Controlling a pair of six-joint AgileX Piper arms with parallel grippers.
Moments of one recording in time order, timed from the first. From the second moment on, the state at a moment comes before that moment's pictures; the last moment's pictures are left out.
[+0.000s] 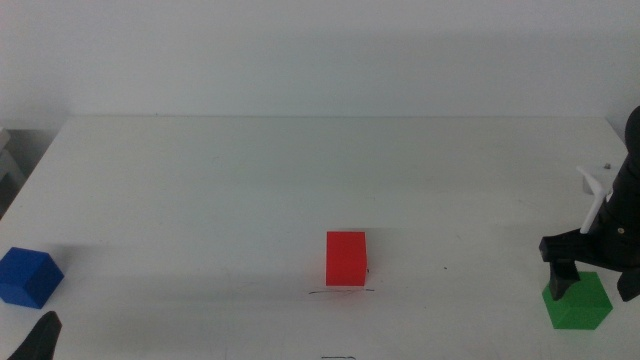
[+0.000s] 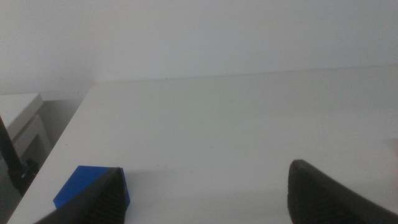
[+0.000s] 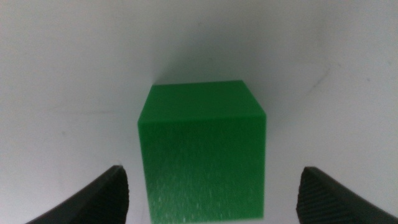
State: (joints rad) left arm -0.07 -0.01 0.03 -0.01 0.16 0.01; right arm 0.10 1.67 -1.07 -0.05 1.02 0.21
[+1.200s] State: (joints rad) left arm -0.07 -0.01 0.03 -0.01 0.16 0.01; right arm 0.10 1.74 -1.07 -0.03 0.99 0.22
